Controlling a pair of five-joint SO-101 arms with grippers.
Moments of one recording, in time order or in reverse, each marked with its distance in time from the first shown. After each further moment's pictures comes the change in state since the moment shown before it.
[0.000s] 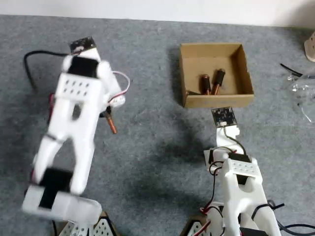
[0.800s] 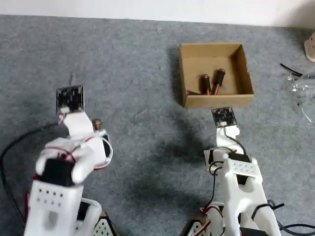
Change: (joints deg) left arm 0.1 -62.5 62.6 -29.9 -16.4; right arm 0.0 0.0 0.0 0.0 0.0
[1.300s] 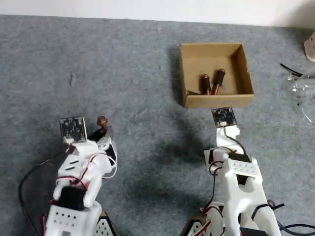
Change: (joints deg) left arm 0.0 -33.5 38.6 -26.6 0.0; right arm 0.0 0.0 0.0 0.0 0.0
